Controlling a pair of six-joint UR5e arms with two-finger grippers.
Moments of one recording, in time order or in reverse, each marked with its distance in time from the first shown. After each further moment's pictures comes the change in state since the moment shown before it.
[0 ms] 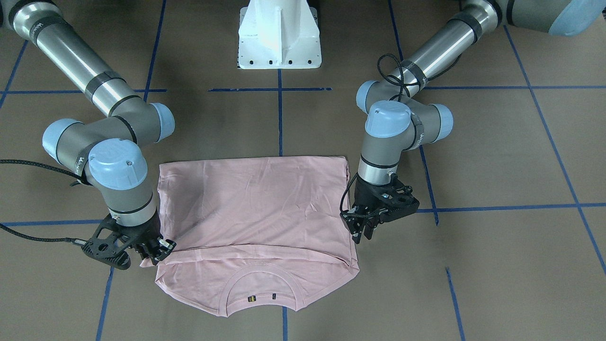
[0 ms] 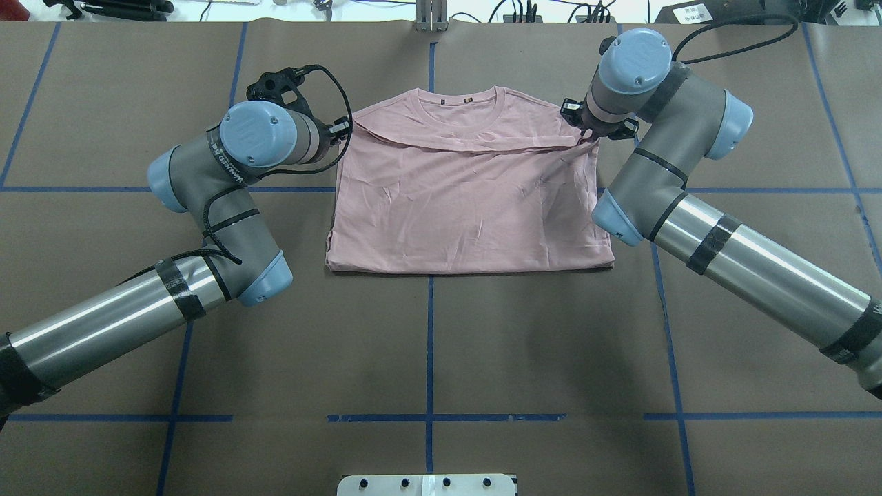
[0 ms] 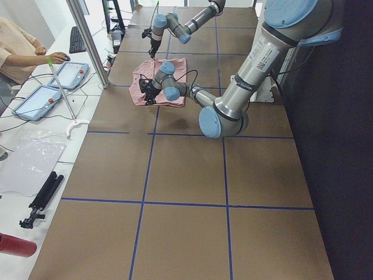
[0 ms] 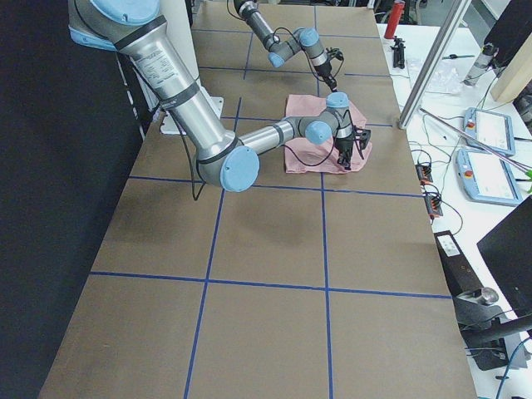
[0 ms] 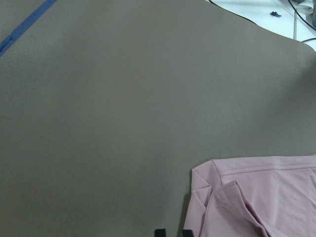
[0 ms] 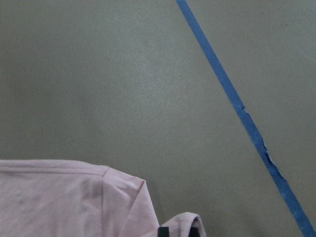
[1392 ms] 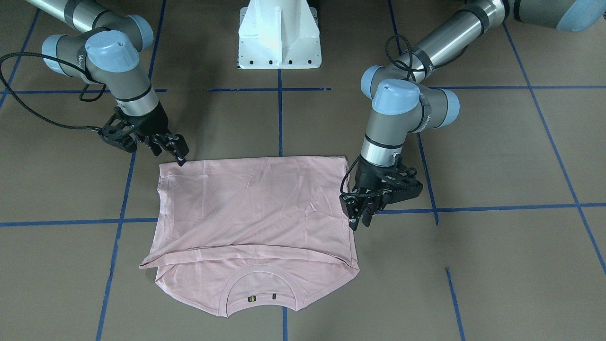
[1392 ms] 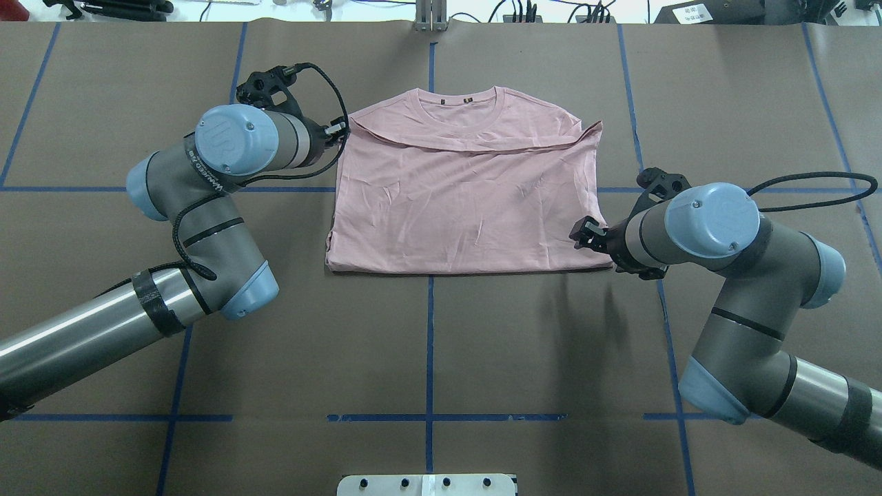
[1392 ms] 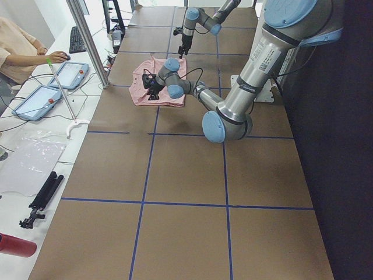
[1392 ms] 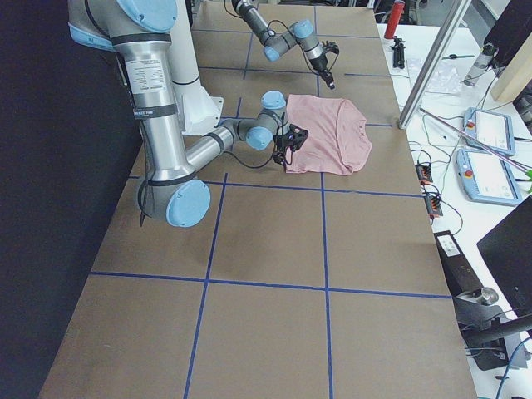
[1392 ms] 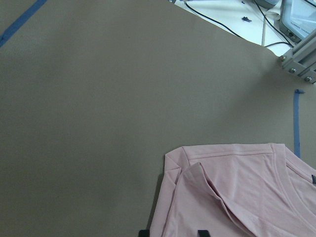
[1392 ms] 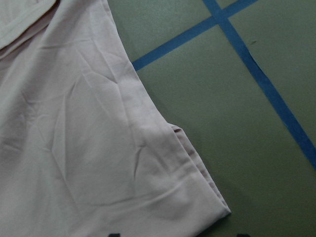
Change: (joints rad) left arm 0.006 0.064 -0.137 0.003 -0.006 -0.005; right arm -0.248 -0.456 0.599 0.007 0.000 0.349
